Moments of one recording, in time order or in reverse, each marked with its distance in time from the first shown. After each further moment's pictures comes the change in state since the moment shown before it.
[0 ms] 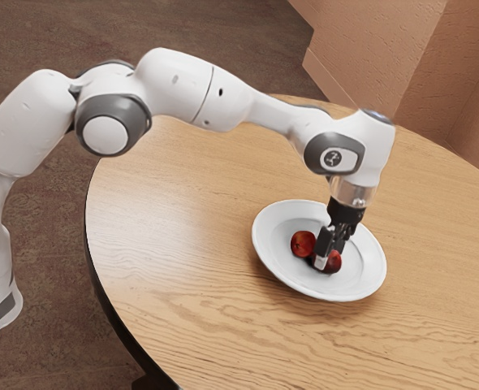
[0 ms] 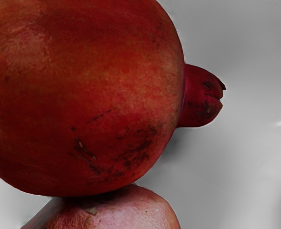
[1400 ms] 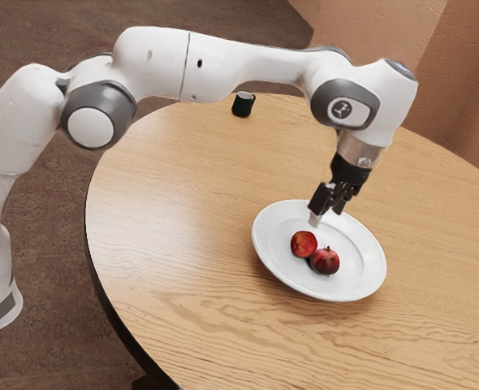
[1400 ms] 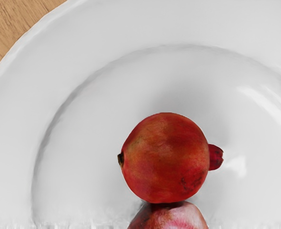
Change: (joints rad) arm -0.038 -0.068 -0.008 0.189 0.157 -0.318 0.003
